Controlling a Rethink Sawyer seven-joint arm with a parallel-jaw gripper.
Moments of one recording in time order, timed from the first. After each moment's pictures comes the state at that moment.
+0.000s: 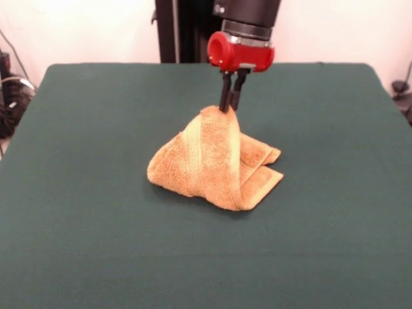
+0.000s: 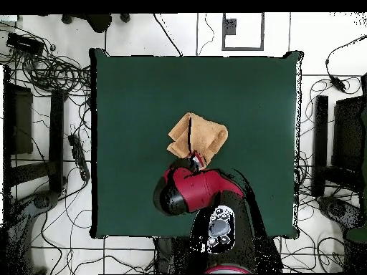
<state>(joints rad) -0.03 -0.63 -0.12 1.78 -0.51 0.08 1.57</state>
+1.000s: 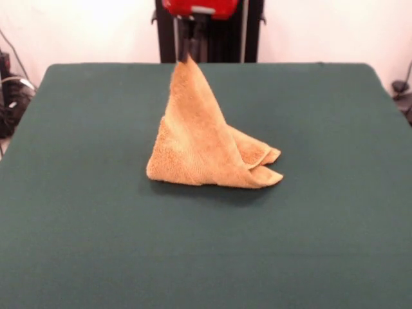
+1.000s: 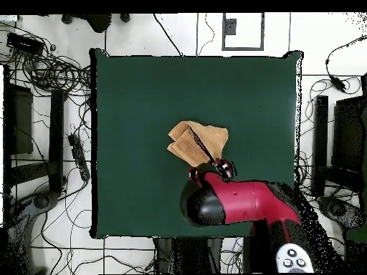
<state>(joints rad) -0.37 -0.93 0.13 1.94 -0.52 0.32 1.57</state>
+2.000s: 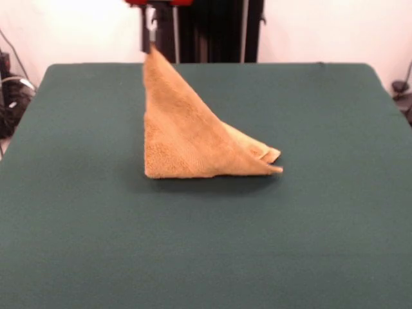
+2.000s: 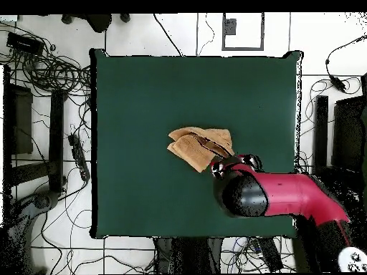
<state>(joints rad) -0.76 -0.99 0.47 1.94 -0.50 0.53 1.49</state>
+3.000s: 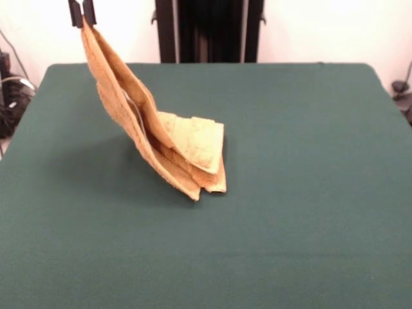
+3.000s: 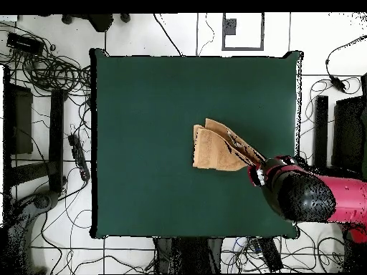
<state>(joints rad) -1.02 -1.00 0.72 1.94 -0.50 0.68 1.31</state>
